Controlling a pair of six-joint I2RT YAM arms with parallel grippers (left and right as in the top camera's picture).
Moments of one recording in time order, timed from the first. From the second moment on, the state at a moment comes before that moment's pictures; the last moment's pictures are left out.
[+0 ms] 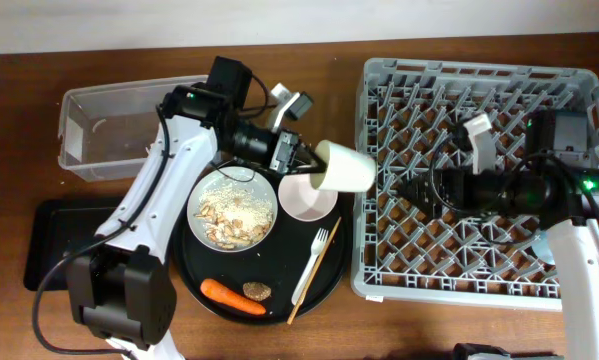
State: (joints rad) left arm -0.31 1.88 1.70 -1.13 1.19 0.20; right arm -0.14 1.27 1.31 -1.18 -0.87 -0.18
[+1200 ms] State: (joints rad) left arm -0.39 1.88 1.70 -1.07 1.54 0.24; right arm 0.02 1.27 1.31 -0.96 -1.27 -0.32
